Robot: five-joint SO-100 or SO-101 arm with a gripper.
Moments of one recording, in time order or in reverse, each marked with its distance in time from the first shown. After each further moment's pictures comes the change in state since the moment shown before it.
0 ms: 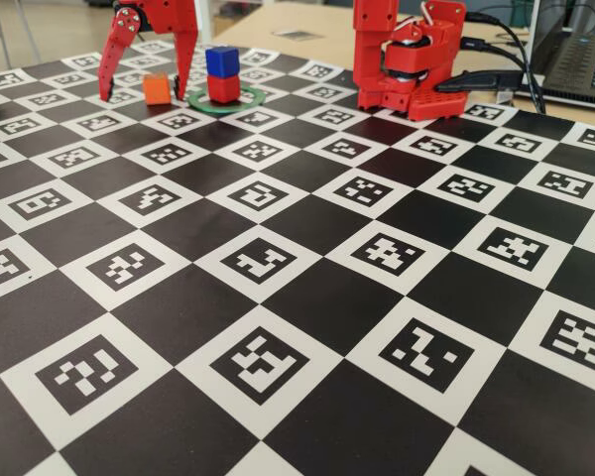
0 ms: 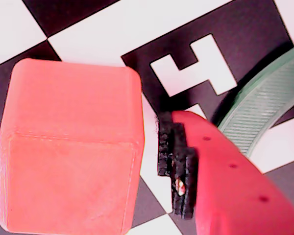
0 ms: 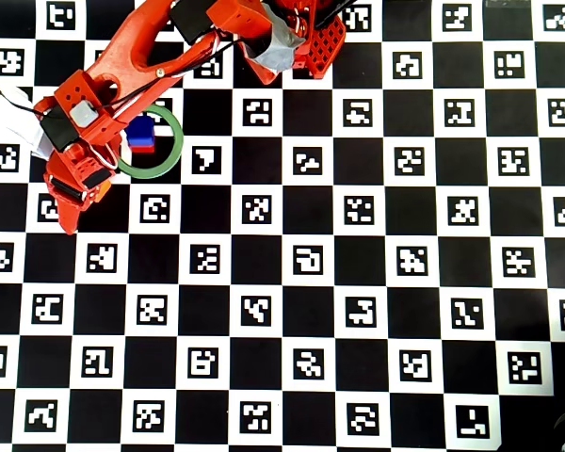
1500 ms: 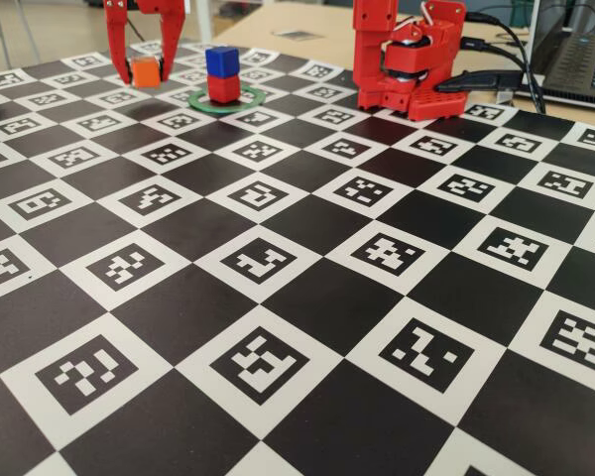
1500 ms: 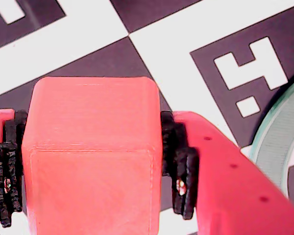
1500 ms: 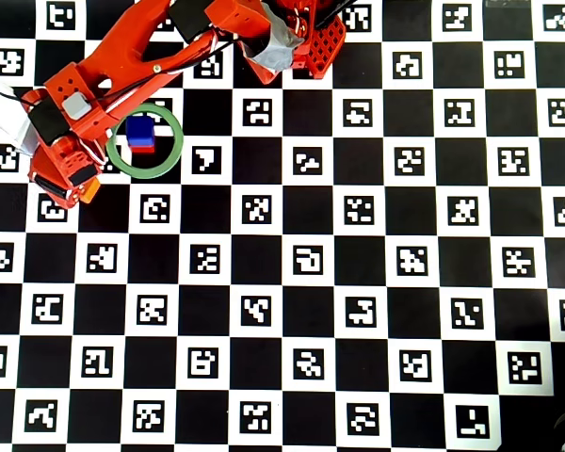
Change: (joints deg) arm 0.4 0.0 -11.2 6.9 -2.3
